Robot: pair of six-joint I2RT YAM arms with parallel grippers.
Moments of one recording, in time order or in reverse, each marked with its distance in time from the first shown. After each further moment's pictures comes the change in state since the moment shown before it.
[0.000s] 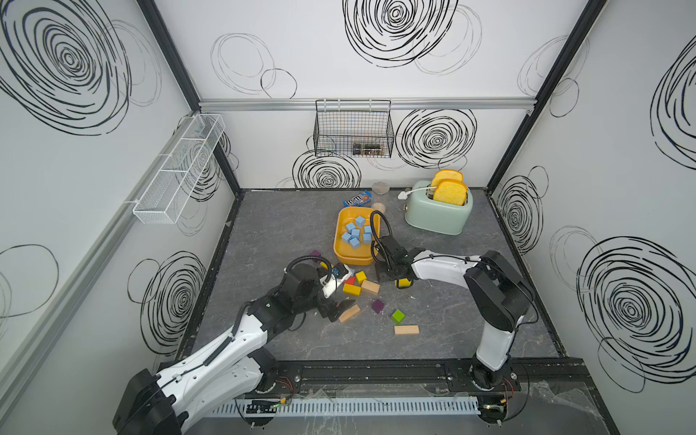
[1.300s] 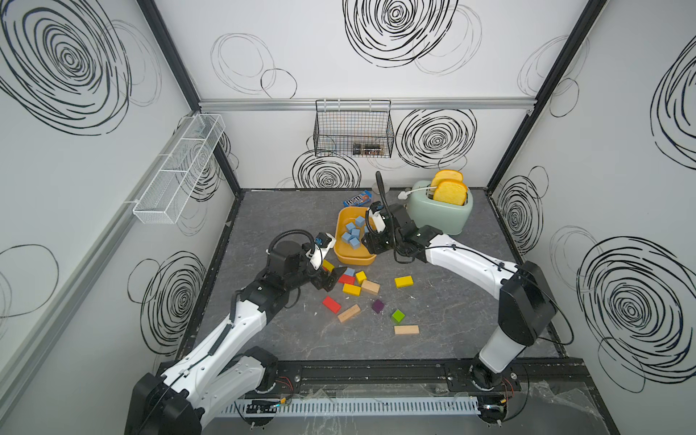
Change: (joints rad) left arm 0.256 0.084 0.137 0.085 0.089 -0.044; right arm -0.028 -0.108 0.291 -0.043 -0.157 -0.254
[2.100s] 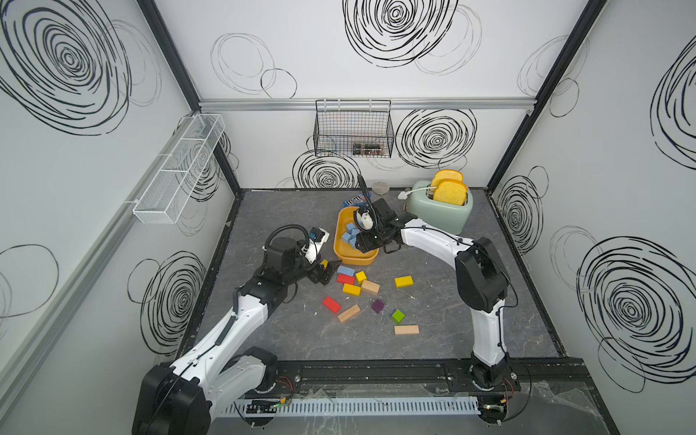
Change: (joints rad) left arm 0.066 0.051 -0.014 0.048 0.014 -0.019; right arm -0.058 0.334 0.272 -0.181 -0.138 -0.042
